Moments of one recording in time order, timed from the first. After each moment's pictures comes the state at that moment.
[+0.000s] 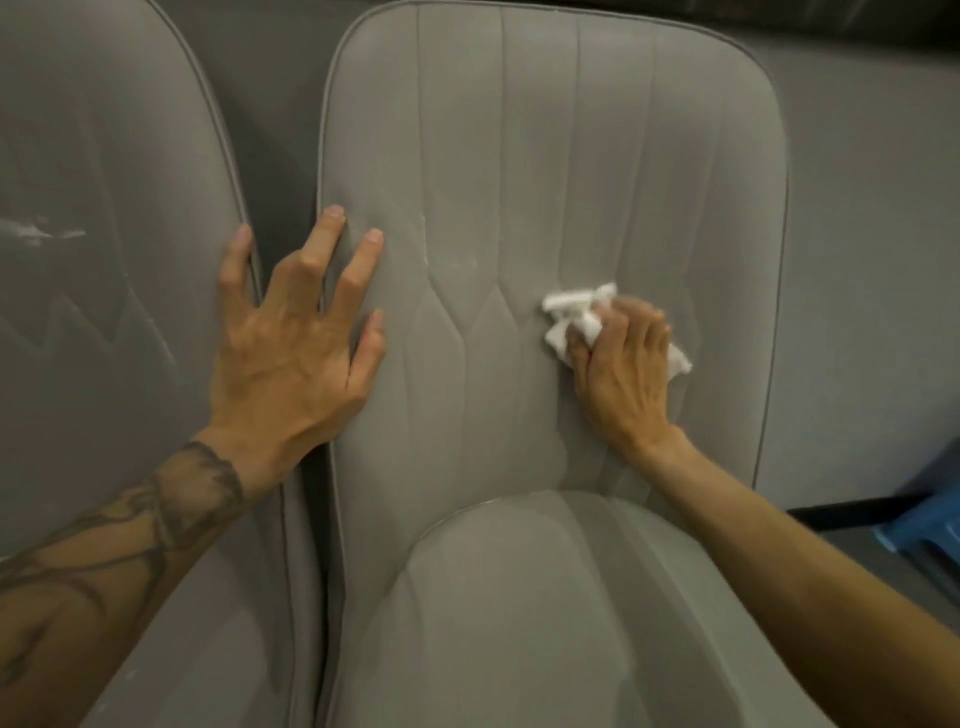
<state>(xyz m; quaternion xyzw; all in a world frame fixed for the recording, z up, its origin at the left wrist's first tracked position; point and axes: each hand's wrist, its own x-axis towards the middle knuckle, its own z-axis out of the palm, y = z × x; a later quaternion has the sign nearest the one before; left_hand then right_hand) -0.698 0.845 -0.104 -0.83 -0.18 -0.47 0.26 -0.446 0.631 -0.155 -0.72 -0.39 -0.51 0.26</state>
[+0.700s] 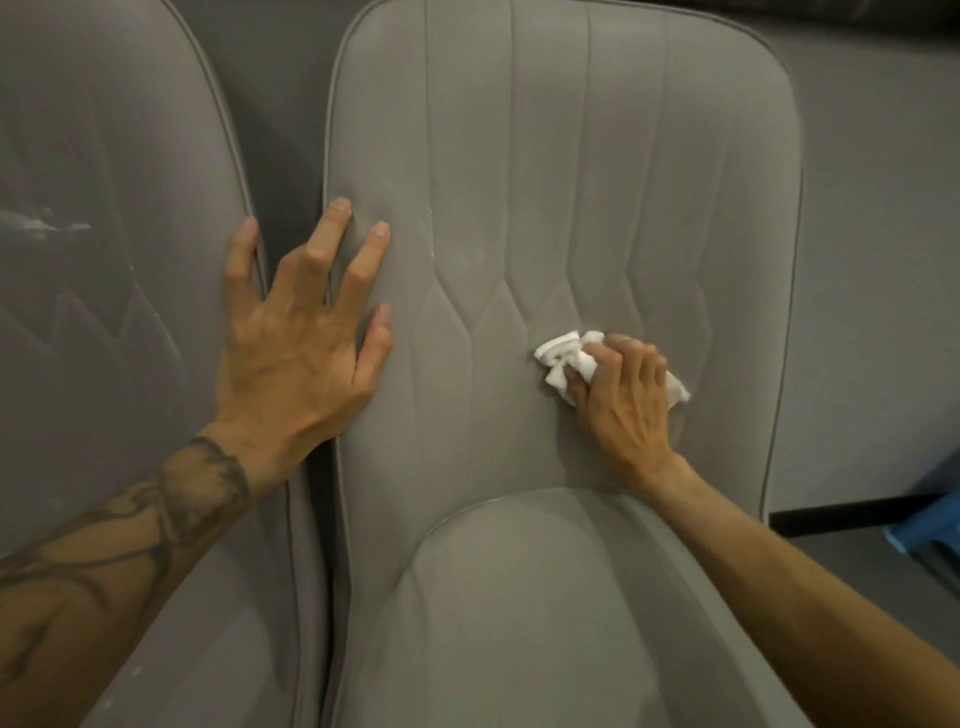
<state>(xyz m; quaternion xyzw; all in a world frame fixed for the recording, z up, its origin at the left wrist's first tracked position) -0.699 0.846 -0.104 -0.83 -0.18 -0.47 0.25 -0.449 0.627 -0.194 -0.71 -0.41 -0.52 0.23</state>
